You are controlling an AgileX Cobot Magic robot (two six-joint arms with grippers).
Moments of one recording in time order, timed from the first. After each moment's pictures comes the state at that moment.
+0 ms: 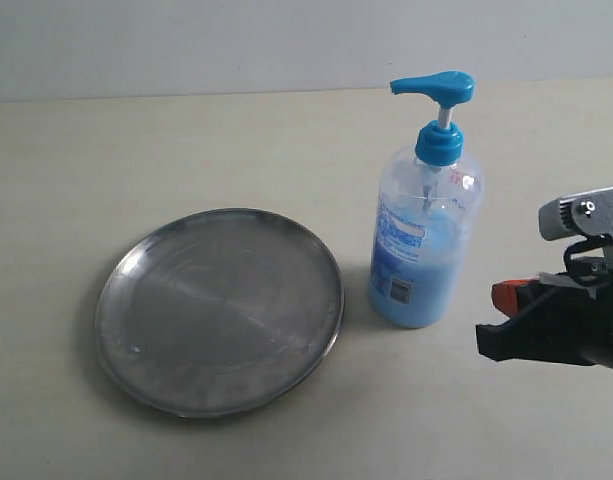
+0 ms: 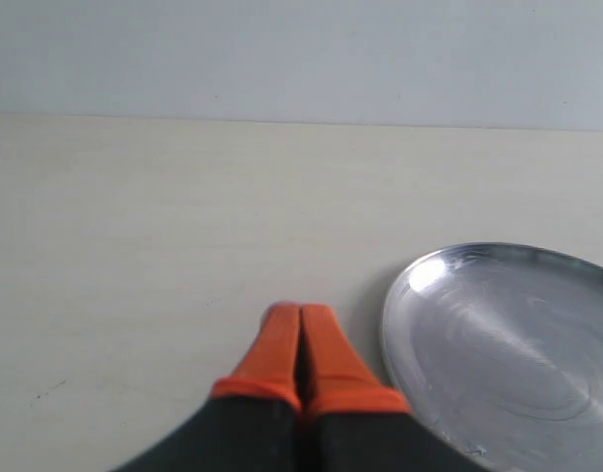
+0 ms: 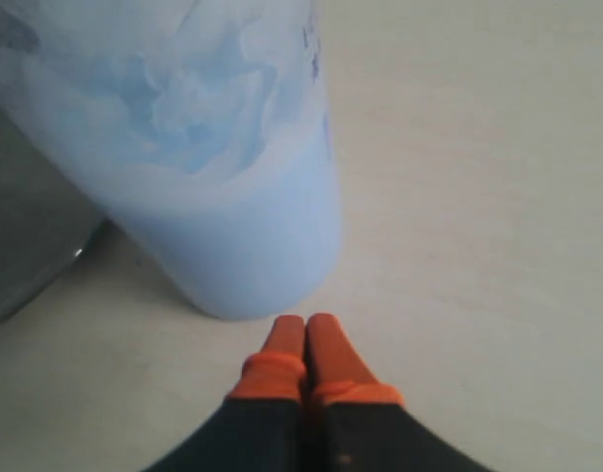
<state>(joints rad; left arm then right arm) -0.15 0.01 0.00 0.06 0.33 -0.13 0.42 1.23 -0.19 -0.08 -0.24 0.25</state>
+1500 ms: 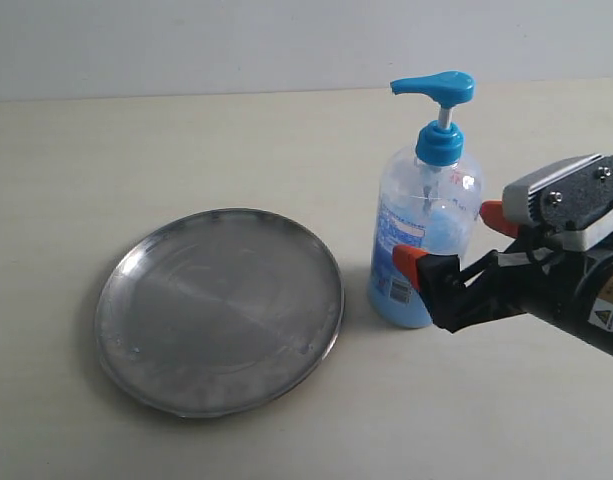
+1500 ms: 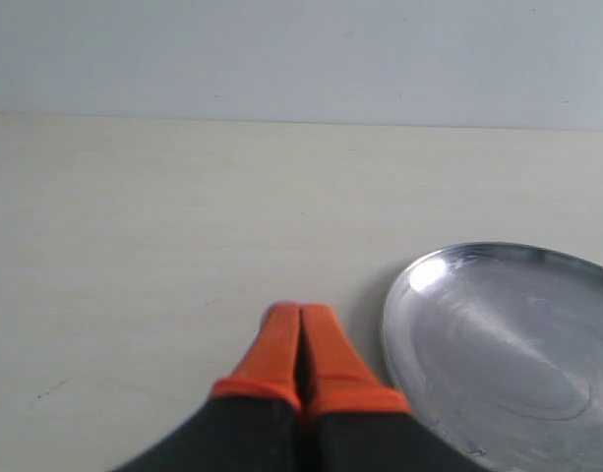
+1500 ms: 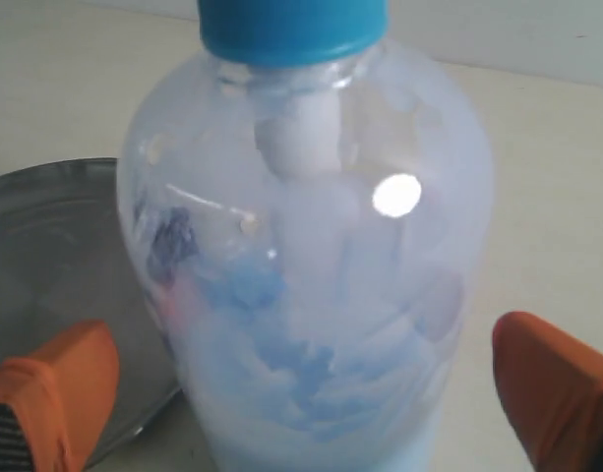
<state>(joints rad) -0.15 0.01 0.00 0.06 0.33 -0.13 0.42 1.49 -0.20 -0.19 -0.80 0.14</state>
